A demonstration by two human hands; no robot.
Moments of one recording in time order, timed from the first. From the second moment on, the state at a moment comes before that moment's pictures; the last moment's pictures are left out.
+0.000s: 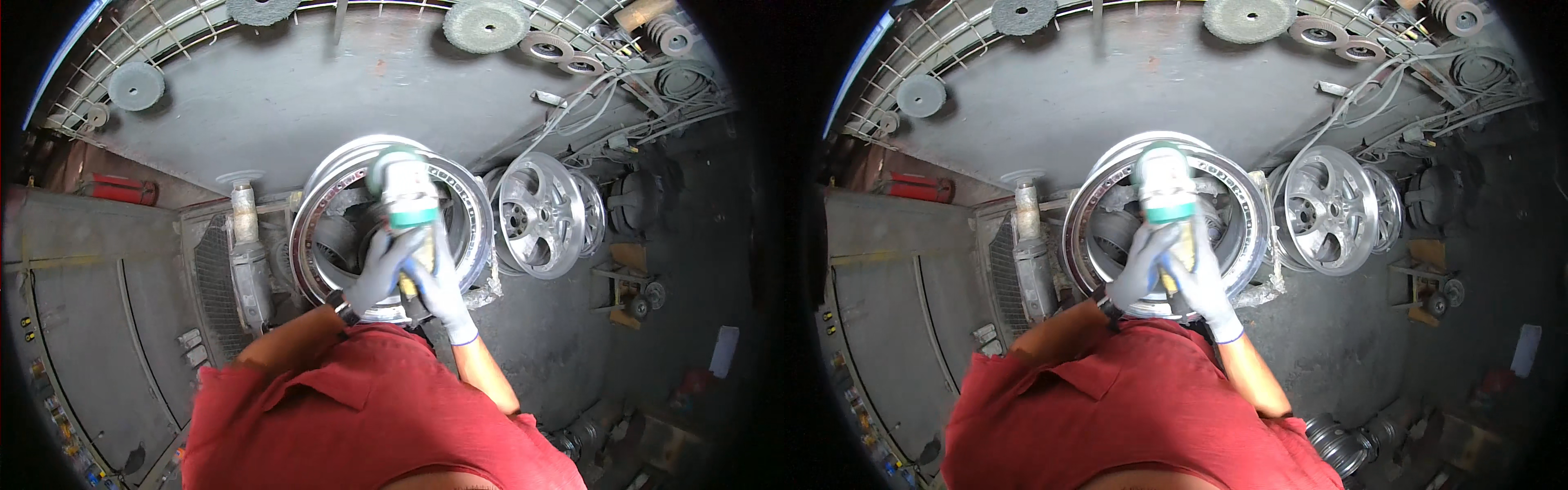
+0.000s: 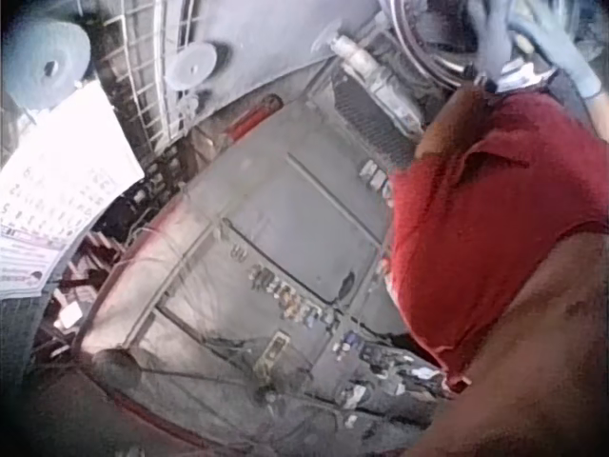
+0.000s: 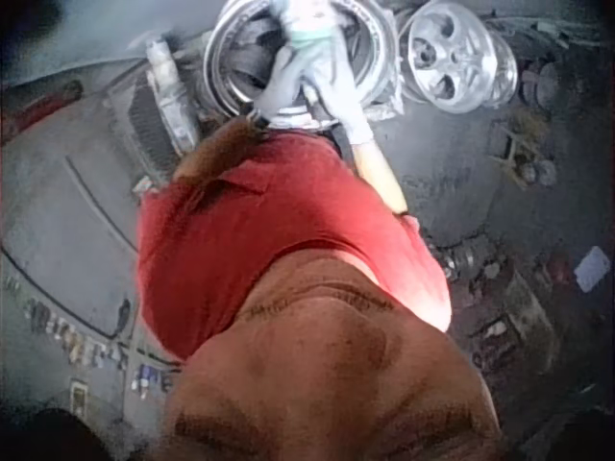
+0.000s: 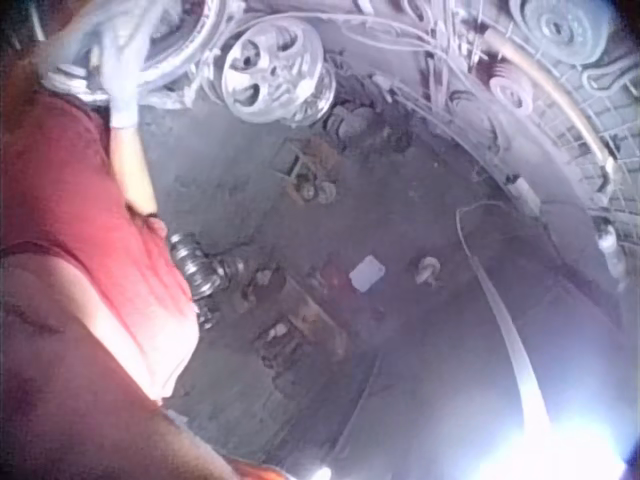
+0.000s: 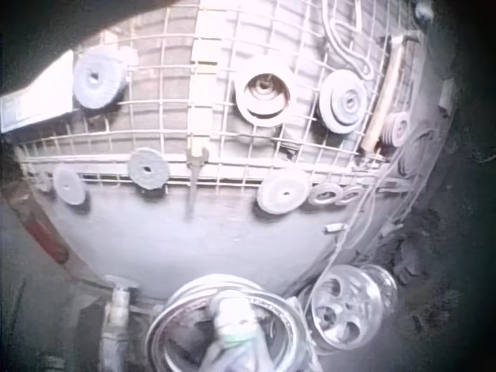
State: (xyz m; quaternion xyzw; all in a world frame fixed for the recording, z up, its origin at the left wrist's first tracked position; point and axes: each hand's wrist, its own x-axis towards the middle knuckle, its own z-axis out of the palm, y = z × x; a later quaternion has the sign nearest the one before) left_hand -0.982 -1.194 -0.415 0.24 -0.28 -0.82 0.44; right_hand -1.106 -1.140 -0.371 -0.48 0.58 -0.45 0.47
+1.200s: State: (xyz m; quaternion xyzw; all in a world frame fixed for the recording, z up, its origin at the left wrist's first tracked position) left_hand -1.017 -1.216 -0.382 0.21 -0.36 -0.85 0.31; right_hand -1.120 -1.117 -0.372 -0.39 0.66 -0.51 0.38
